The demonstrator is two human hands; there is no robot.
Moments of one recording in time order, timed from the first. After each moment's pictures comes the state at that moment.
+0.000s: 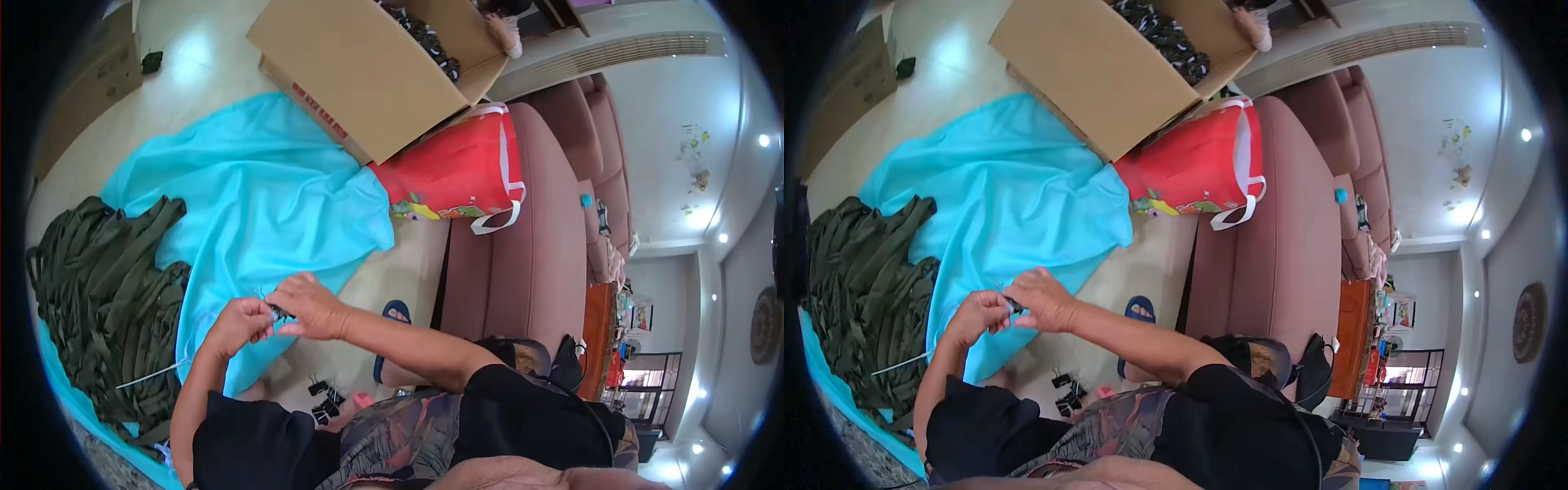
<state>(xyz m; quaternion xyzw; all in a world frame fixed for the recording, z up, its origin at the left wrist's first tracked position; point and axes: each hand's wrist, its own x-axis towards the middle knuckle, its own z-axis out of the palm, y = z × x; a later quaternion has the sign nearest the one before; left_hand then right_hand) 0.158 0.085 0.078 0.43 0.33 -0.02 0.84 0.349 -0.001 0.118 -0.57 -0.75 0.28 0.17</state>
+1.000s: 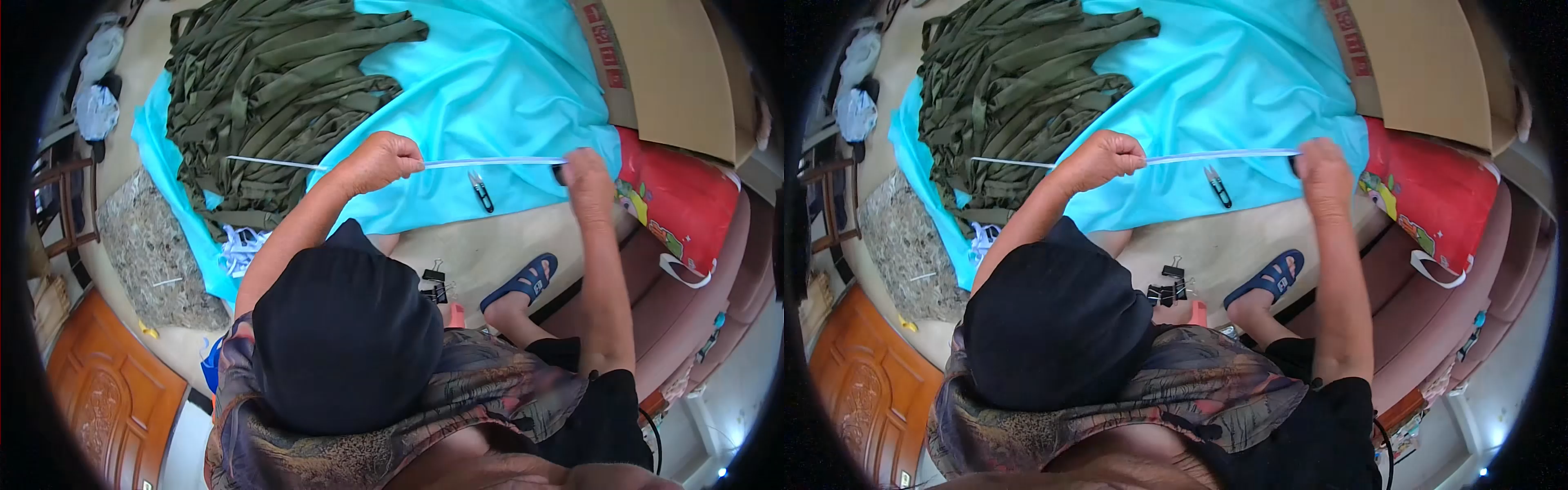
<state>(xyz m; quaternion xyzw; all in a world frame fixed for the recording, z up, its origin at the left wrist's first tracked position) 0.085 0.087 0.049 0.54 0.47 0.05 0.70 0.453 0.037 0.097 -0.66 -0.75 0.05 0.02</state>
